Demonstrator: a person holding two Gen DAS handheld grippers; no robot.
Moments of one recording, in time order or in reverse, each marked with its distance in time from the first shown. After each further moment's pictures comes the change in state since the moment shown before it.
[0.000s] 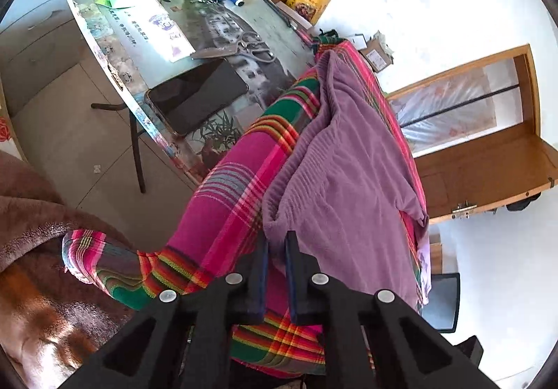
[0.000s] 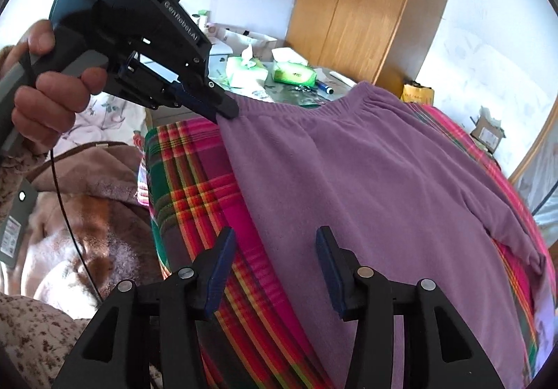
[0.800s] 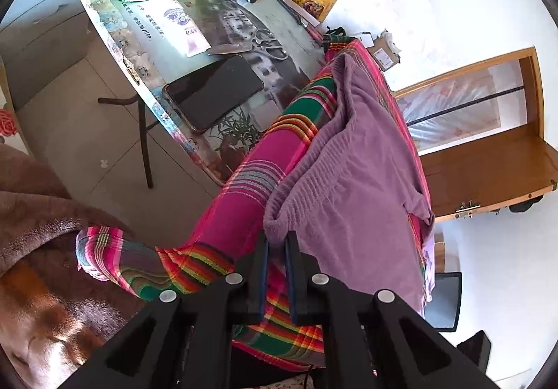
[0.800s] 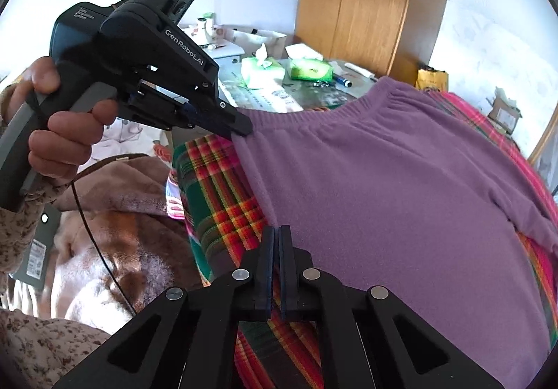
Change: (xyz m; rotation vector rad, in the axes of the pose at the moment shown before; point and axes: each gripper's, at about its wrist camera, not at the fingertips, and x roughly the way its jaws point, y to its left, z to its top) left arm -0.004 0.017 0.002 -0.007 0.018 0.025; right arm 0.001 0.011 0.014 0.082 0.043 0.112
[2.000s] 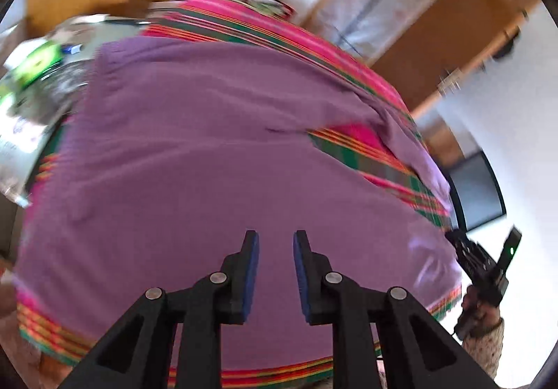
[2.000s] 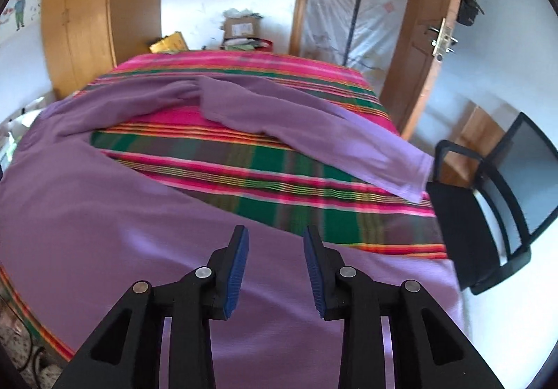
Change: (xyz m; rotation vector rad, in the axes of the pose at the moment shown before) left arm 0.091 -0.226 -0.071 0.591 0.159 0.063; right arm -0.218 -0.280 -0.220 0.671 0.075 -0.668
